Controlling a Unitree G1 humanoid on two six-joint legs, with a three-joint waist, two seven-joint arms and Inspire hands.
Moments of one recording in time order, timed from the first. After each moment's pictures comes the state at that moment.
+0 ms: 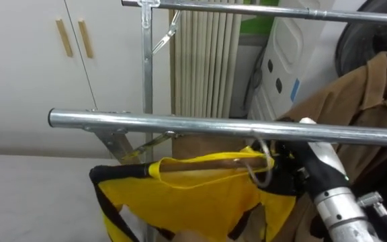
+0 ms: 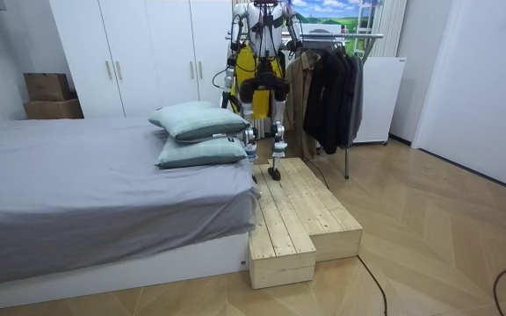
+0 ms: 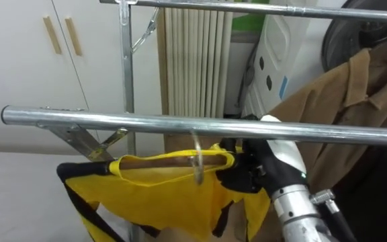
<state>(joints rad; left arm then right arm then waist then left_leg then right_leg) 0.12 0.23 -0.04 1.23 0.12 0.06 0.04 0.02 -0.33 0.07 -0.21 -0.37 0.00 -0.02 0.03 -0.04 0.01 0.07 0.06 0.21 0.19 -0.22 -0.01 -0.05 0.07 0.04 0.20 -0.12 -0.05</state>
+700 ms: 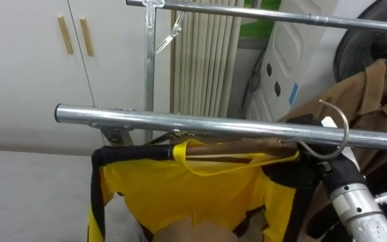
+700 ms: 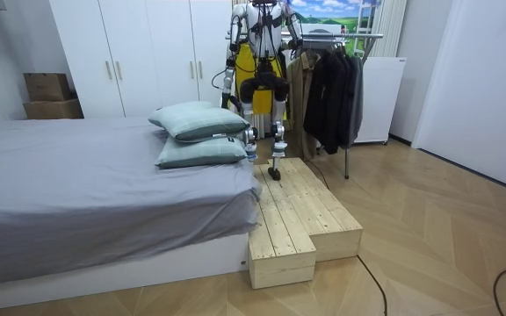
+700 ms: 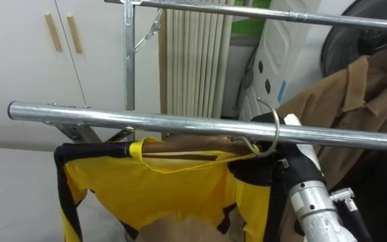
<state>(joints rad) 0.13 0.25 -0.04 1.21 0.13 0.04 0.03 0.00 -0.38 0.05 -0.13 -0.17 0.00 0.01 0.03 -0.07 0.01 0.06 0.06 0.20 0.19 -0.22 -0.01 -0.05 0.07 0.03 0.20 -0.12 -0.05</state>
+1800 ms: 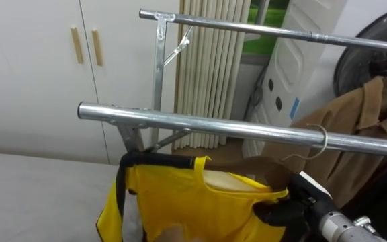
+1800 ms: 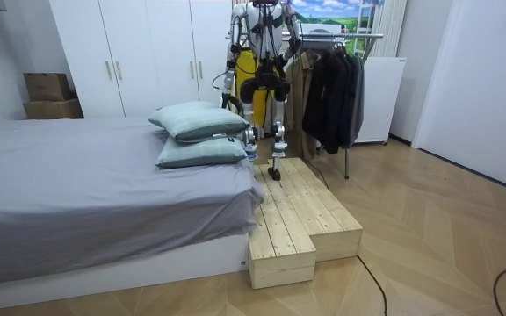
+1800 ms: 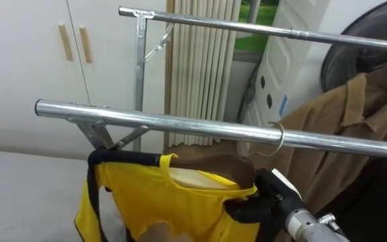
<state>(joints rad) 0.15 0.25 0.03 1.13 0.16 0.12 0.04 -0.16 -0.38 0.04 0.50 0.05 0.00 0.31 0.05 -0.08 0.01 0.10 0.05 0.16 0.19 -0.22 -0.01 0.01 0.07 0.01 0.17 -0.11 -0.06</state>
